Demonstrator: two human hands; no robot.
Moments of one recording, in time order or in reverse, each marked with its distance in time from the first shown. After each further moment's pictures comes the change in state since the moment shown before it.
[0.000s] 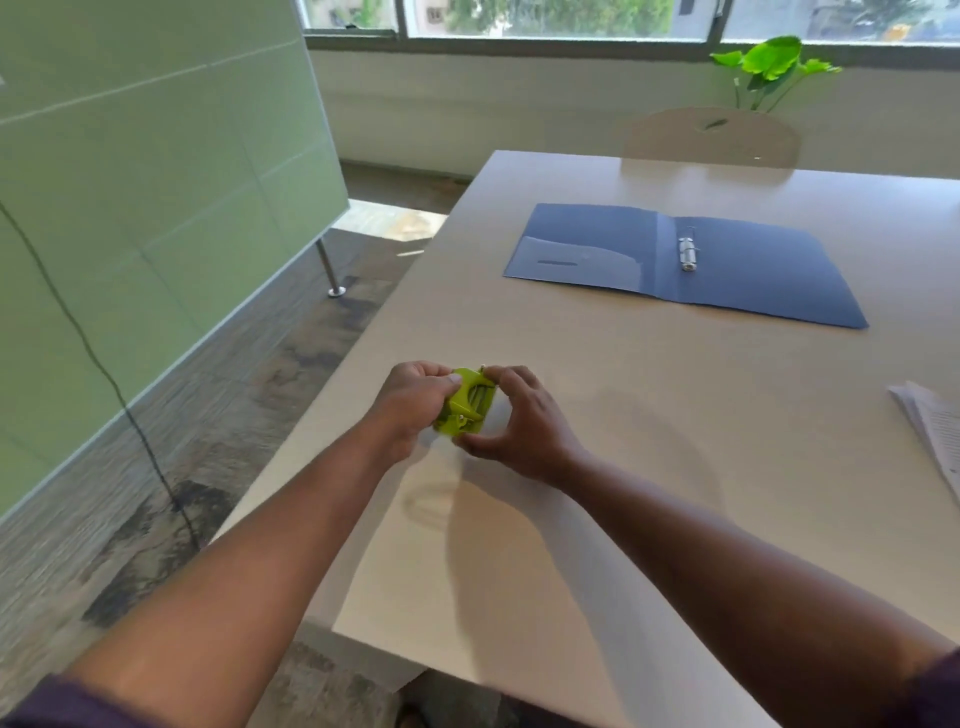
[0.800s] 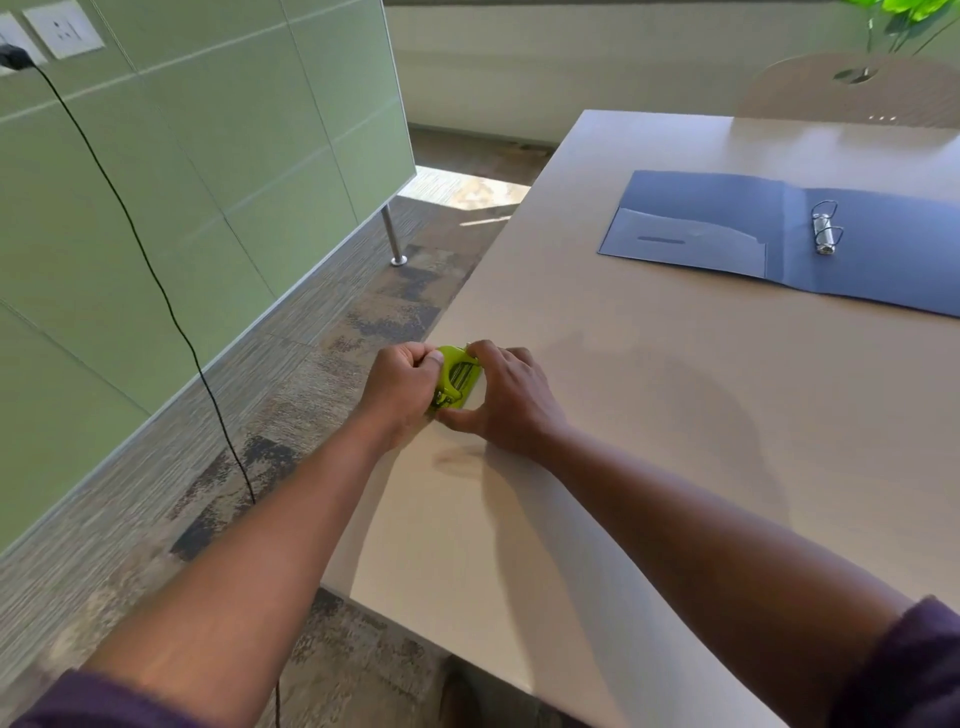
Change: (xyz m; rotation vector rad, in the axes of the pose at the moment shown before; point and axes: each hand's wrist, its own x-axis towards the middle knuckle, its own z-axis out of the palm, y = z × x) left_hand 0.025 -0.031 -0.098 0.130 0.267 0.124; right_hand 0.067 -0.059 0.092 -0.115 -0.085 -0.107
